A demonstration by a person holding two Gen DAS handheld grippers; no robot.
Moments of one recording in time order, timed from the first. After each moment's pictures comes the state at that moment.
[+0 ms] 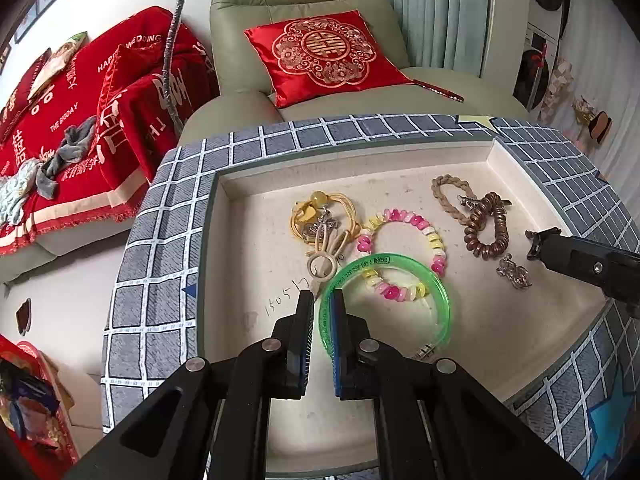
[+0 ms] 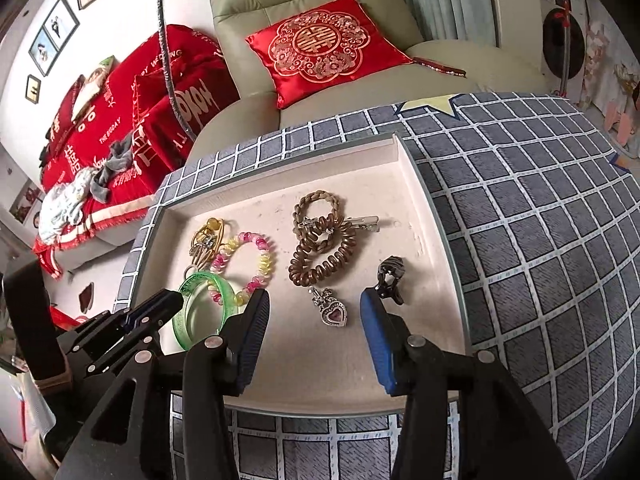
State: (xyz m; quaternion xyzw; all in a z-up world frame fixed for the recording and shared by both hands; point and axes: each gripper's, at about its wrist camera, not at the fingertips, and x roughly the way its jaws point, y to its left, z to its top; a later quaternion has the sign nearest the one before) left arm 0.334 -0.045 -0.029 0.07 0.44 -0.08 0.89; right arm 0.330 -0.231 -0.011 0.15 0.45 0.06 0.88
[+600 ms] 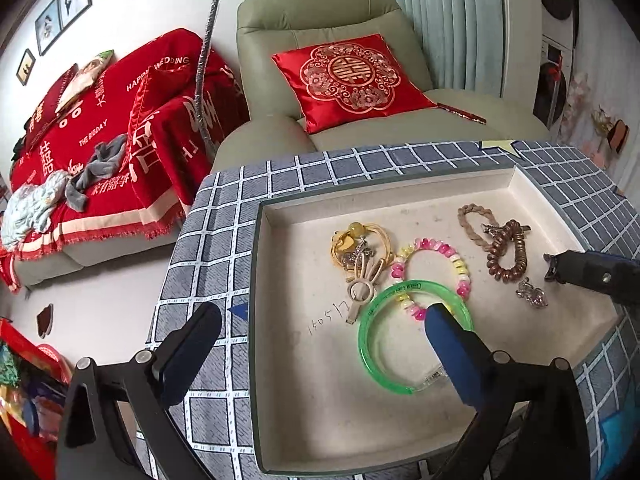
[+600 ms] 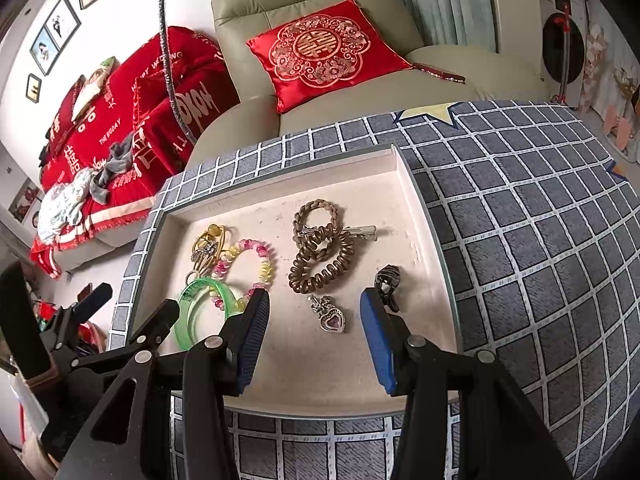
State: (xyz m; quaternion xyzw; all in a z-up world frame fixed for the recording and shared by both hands) left arm 0.329 -0.036 -0.016 0.08 0.39 -0.03 0.92; right arm 0.334 -0.233 -0.005 0.15 0.45 0.06 0.88
